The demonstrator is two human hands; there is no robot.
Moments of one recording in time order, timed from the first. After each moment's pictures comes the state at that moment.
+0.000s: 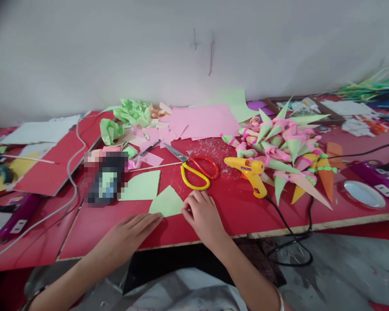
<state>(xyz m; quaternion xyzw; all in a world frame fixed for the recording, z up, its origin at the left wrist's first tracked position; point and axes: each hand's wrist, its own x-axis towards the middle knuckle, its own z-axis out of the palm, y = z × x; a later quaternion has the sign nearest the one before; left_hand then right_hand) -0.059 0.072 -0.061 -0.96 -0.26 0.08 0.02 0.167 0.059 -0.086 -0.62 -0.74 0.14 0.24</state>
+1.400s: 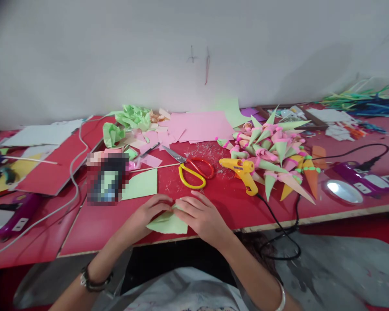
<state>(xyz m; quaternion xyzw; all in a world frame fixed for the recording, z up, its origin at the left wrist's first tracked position) -0.024 0.094 -0.073 -0.90 -0.27 -0.21 -0.28 0.185 0.046 -0.079 -0.40 -0.88 -0.05 0.26</state>
